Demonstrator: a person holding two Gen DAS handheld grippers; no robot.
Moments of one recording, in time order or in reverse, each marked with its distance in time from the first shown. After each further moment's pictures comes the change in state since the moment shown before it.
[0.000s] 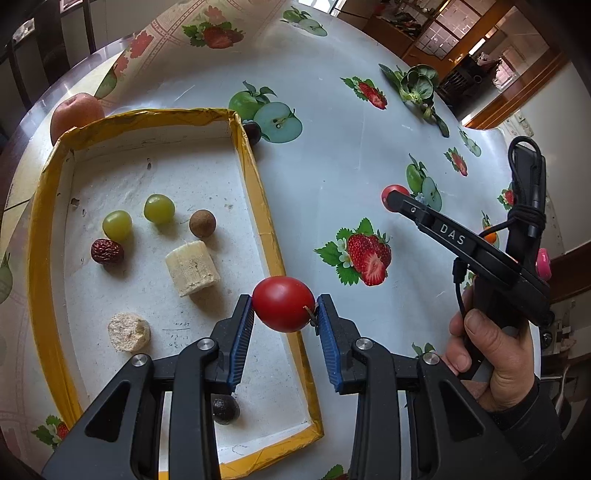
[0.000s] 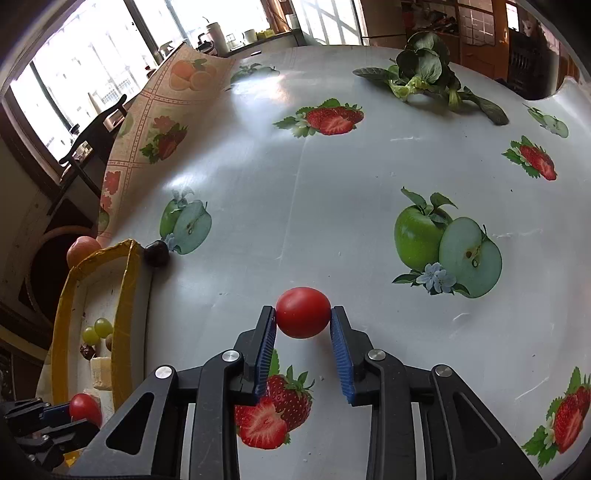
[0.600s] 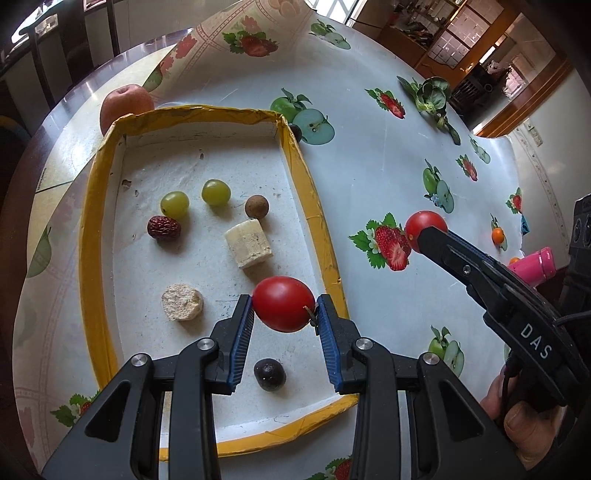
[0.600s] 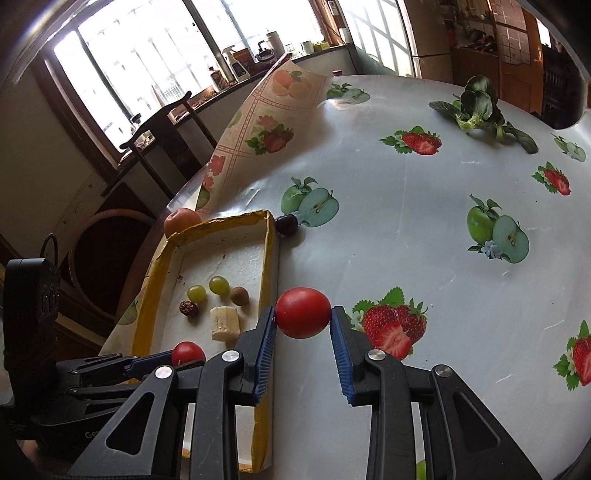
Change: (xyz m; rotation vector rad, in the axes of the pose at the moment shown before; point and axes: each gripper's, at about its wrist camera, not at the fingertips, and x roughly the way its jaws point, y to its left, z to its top) left arm -0.031 0.030 -0.024 -0.030 -0.037 0.049; right arm -0.074 0.089 -0.043 -0.085 -0.023 0.157
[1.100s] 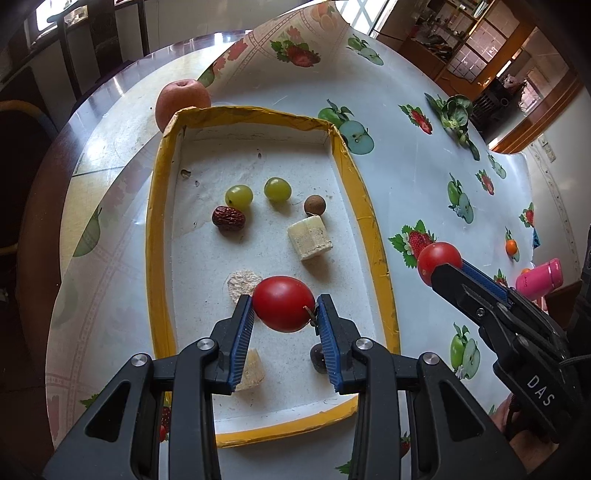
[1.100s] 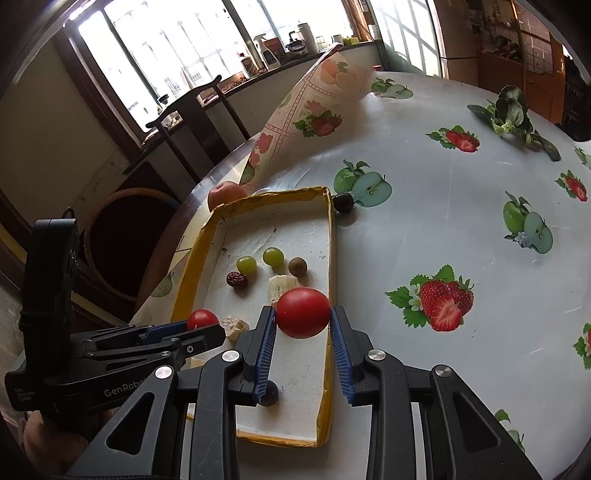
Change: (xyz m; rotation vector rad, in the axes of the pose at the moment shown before) left arm -0.017 0.039 -0.011 -0.053 -0.029 0.052; right arm -0.002 0.054 -0.022 -0.065 0.035 0.043
